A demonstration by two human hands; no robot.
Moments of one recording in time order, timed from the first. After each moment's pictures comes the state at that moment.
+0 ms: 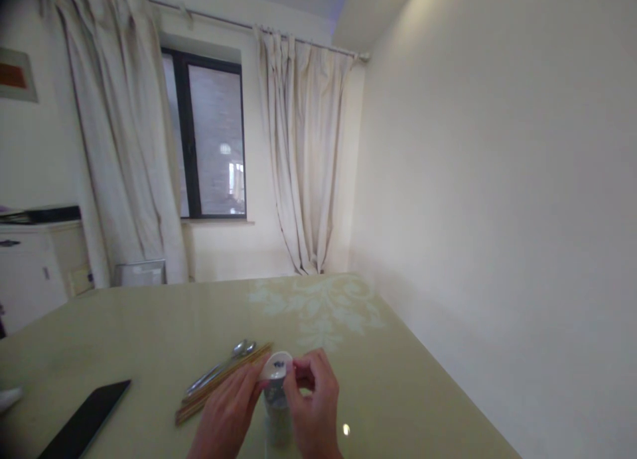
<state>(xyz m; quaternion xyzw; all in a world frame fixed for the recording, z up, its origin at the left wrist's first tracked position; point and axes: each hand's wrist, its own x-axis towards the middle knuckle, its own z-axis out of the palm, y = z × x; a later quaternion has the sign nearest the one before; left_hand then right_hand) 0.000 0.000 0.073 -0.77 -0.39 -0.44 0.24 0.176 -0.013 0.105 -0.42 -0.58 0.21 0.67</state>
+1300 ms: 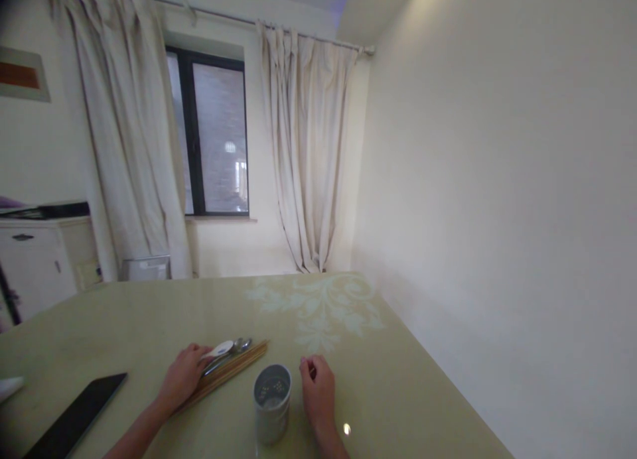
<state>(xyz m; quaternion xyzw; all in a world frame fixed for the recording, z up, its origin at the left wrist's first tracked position) -0.145 0.108 -0.010 -0.67 -0.73 -0.15 -0.05 0.210 0.066 -0.012 -0.57 -0.57 0.20 0.57</state>
